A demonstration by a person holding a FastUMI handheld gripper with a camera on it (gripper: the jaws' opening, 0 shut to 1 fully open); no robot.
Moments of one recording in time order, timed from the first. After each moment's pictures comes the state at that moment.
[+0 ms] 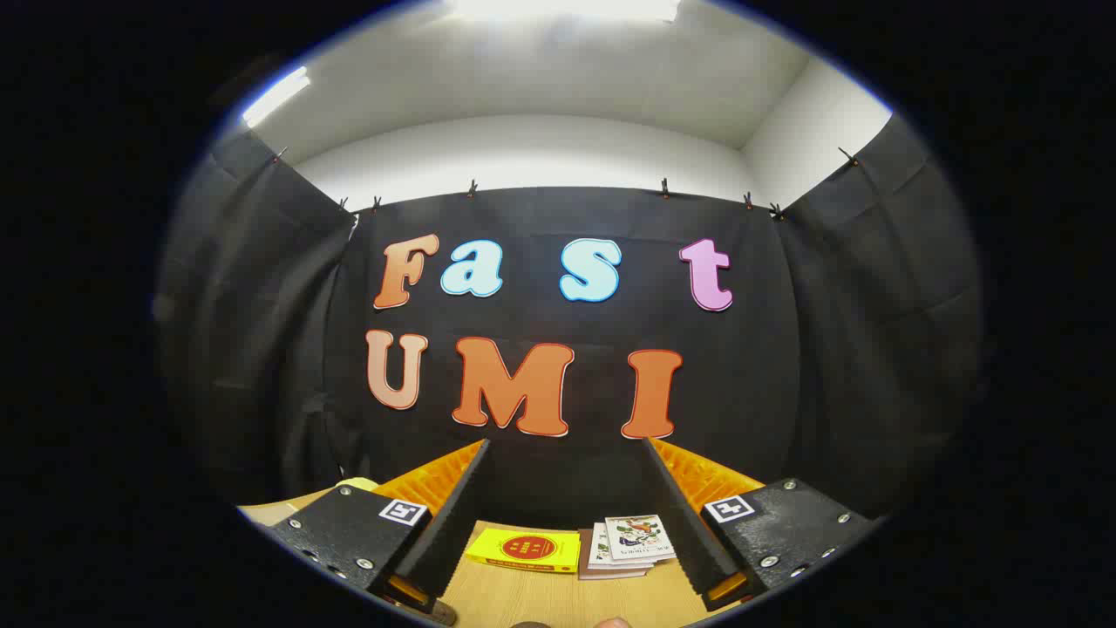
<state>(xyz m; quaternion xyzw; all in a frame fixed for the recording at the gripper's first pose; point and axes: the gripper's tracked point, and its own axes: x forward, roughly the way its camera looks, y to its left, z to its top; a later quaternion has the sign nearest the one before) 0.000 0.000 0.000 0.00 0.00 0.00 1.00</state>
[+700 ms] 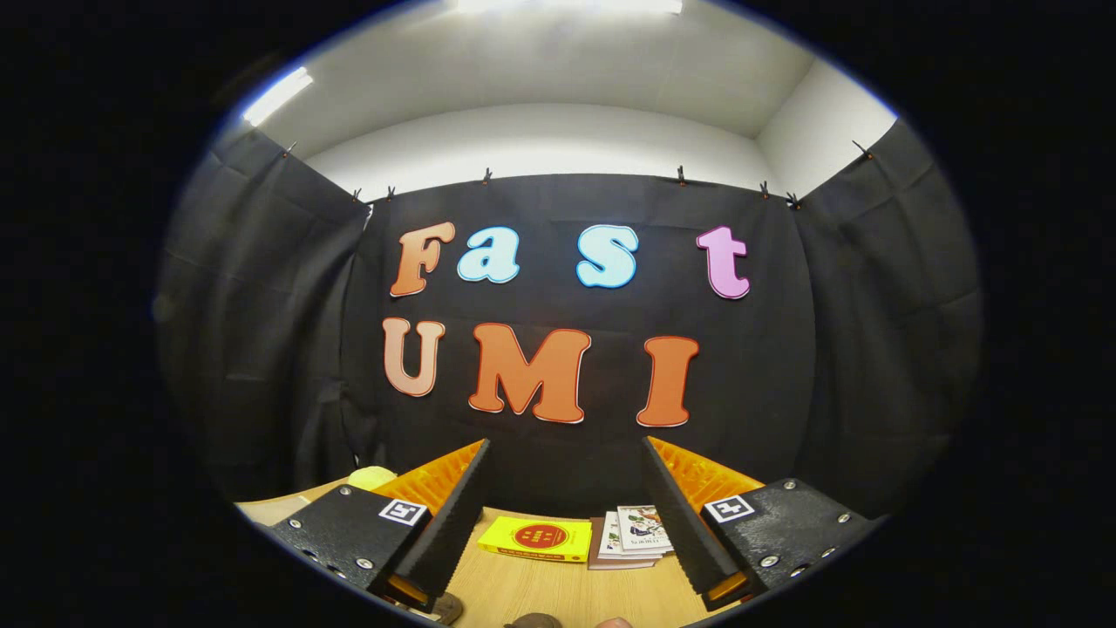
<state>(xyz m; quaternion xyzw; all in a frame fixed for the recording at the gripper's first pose) -0.007 0.011 0.001 -0.01 0.02 0.02 1.00</state>
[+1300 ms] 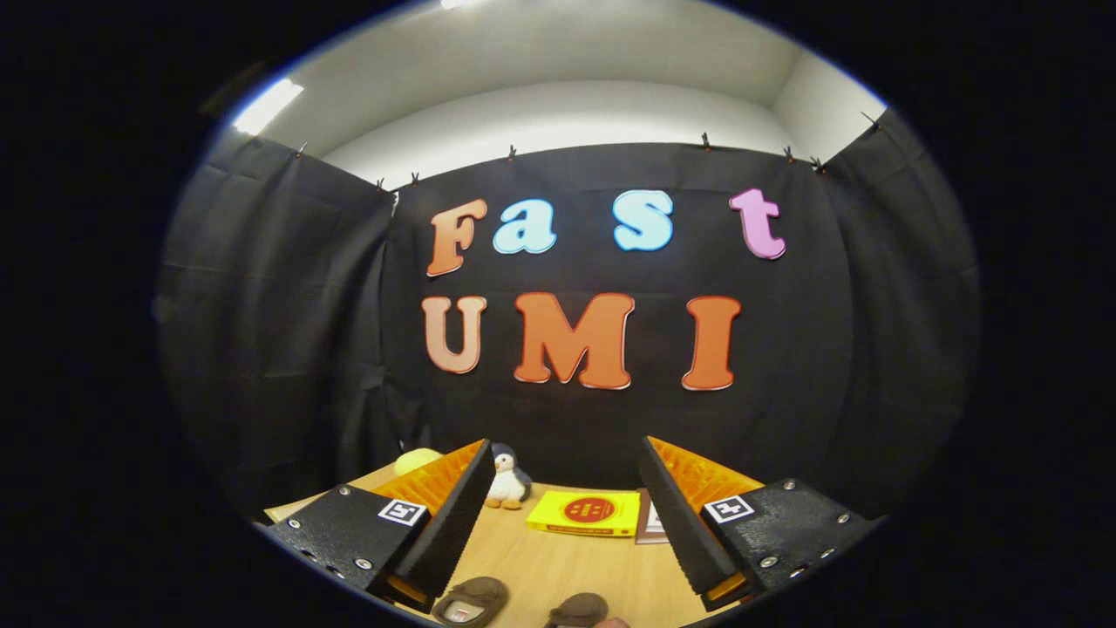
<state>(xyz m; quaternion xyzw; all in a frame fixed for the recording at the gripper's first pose) -0.038 0.081 -0.059 0.04 0.11 0.11 0.99</state>
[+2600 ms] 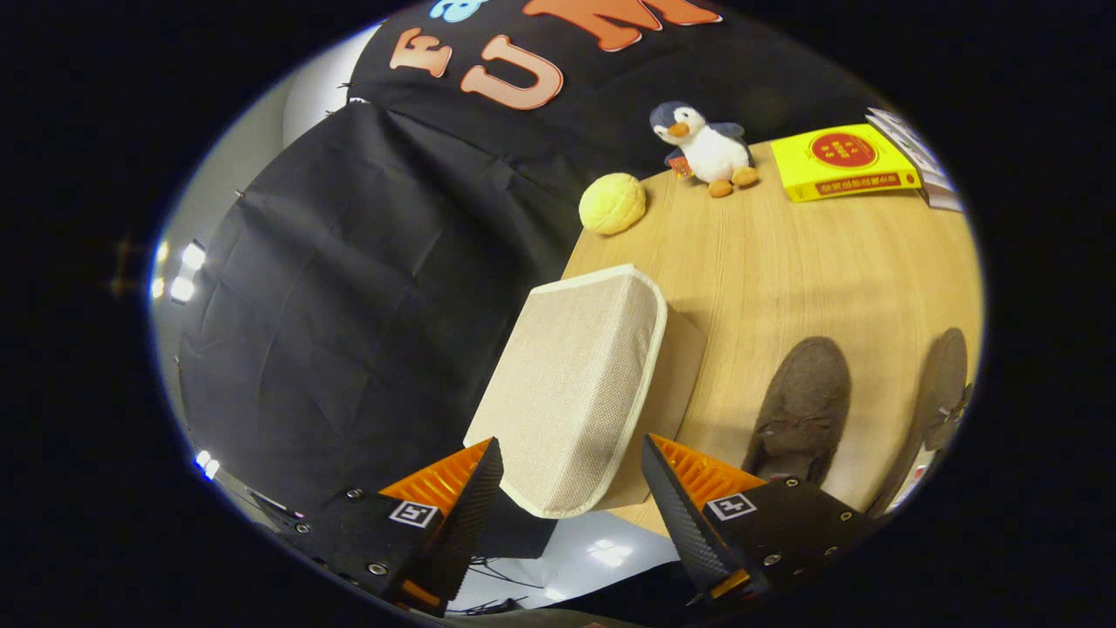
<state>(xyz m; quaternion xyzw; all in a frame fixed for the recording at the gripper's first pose) -0.164 0.332 -0.295 0.30 0.55 0.36 0.70</state>
